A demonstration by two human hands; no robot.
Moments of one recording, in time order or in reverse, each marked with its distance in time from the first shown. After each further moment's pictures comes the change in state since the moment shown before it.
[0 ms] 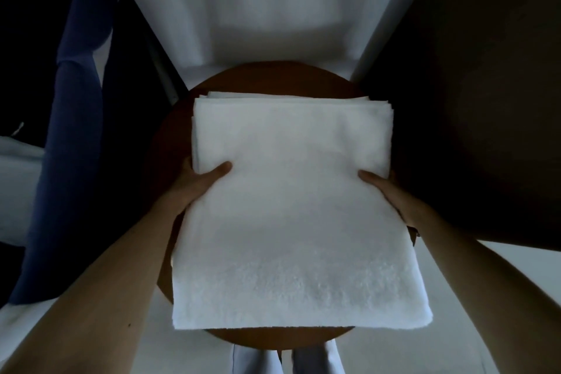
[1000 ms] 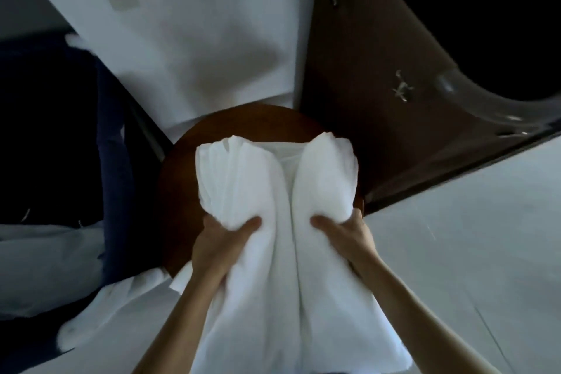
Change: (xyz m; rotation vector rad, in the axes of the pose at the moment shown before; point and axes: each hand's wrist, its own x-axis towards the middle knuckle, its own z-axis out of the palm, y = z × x) left_hand -0.221 0.028 0.019 0.211 0.068 0.136; right_hand -0.208 0.025 0.034 -0.006 0.294 -0.021
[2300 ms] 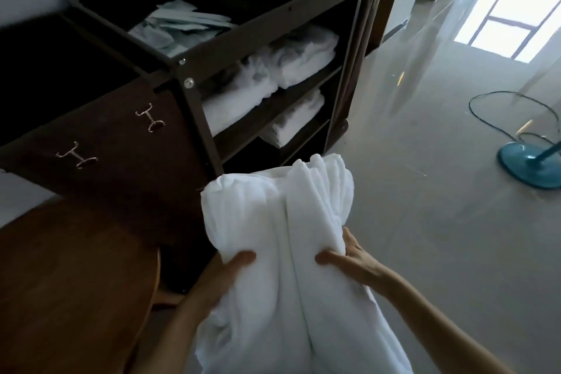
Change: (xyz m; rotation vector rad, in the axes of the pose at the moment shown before) left_hand -0.278 0.076 0.385 -0.069 -0.677 0.270; right_hand -0.052 0.308 -0.452 0.129 -0.012 -0.192
